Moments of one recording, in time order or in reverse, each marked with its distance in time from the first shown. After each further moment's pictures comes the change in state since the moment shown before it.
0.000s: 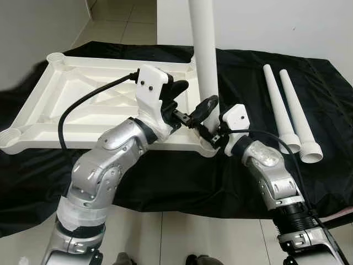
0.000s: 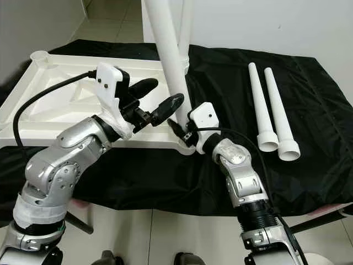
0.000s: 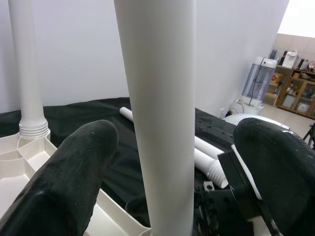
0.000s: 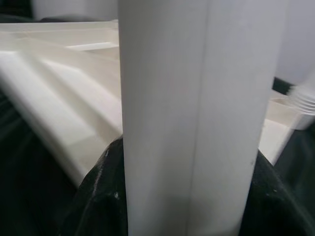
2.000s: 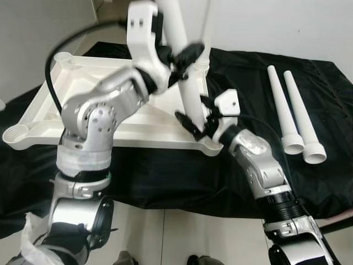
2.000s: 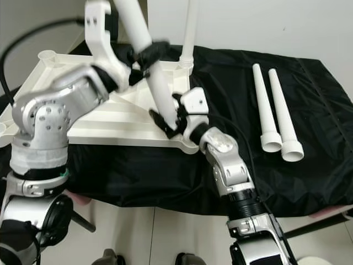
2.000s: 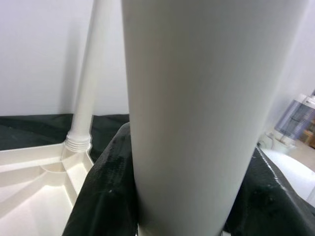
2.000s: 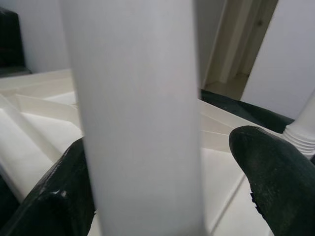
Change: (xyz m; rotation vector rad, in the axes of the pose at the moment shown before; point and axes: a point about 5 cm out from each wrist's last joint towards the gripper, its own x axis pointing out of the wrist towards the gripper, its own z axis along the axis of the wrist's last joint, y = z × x) left arm 0.045 0.039 0.057 -0.141 -0.029 0.207; right arm 0.037 -0.004 0.027 0.052 -0.093 -0.137
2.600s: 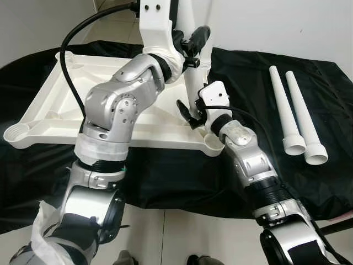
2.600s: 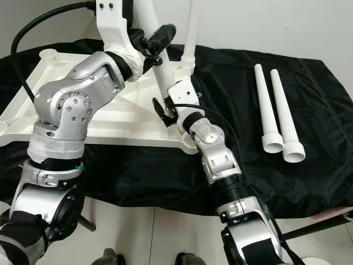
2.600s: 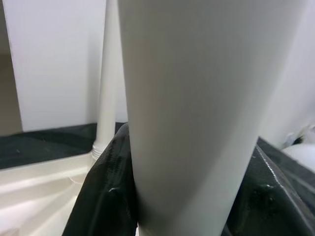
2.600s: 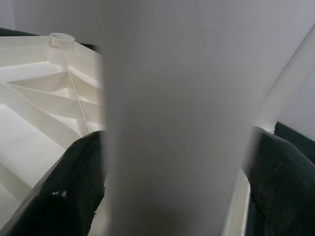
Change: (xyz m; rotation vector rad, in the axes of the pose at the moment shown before) left arm 0.025 -0.013 -0.007 0.151 0.010 0.072; right arm 0.027 0.006 -0.009 -0.110 0.067 -0.204
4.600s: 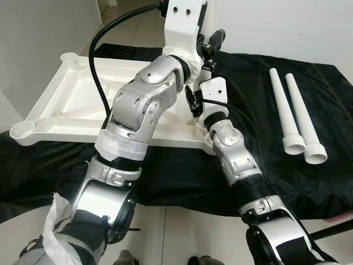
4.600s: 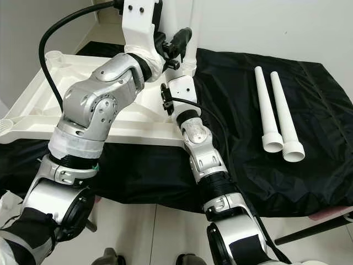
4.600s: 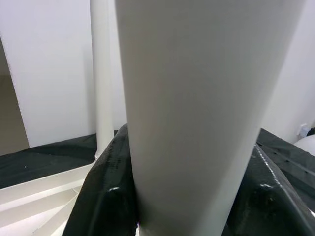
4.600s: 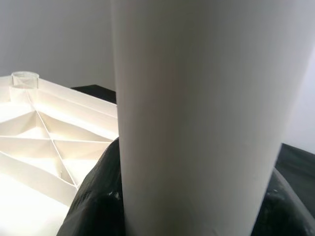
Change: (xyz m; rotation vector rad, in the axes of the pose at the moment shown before) left arm 0.015 -0.009 -0.009 0.091 0.002 0.024; right arm 0.006 -0.003 0.001 0.083 -0.085 -0.184
